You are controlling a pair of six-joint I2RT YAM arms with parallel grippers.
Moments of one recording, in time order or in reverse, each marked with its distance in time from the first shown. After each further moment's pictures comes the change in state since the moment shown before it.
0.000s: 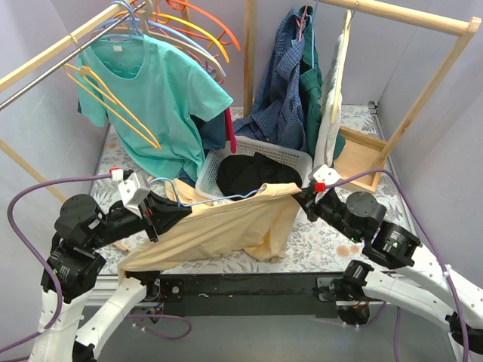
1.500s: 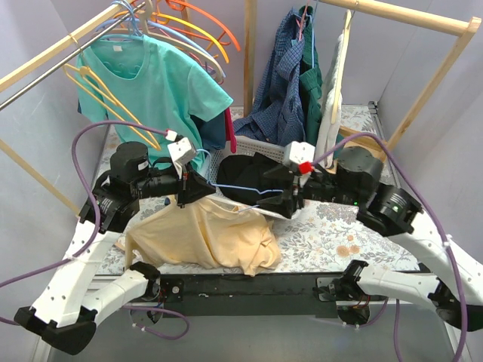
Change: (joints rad) left arm -0.059 0.377 0.062 0.034 0.036 0.143; right arm -0.027 0.314 0.486 -0.159 -0.581 -0.071
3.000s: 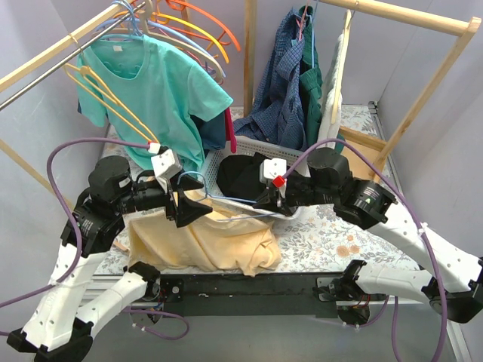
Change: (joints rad) left arm -0.004 -0.105 0.025 -0.052 0.043 0.005; right arm 0.000 0.119 -0.048 -0.067 -0.136 -0.158
